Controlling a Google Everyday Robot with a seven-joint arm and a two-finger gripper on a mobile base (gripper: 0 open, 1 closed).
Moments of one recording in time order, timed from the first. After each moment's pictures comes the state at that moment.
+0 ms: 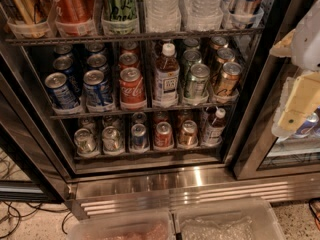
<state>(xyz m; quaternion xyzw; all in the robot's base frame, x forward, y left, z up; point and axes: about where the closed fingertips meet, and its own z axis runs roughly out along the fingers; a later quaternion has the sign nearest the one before) 0.438 -0.217 0.976 -0.60 0.78 -0.03 0.16</state>
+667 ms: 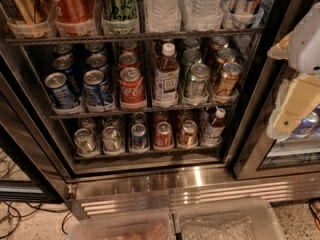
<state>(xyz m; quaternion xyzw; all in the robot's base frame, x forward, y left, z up) 0.438 -0.209 0.973 -0.60 0.78 -0.03 0.17</state>
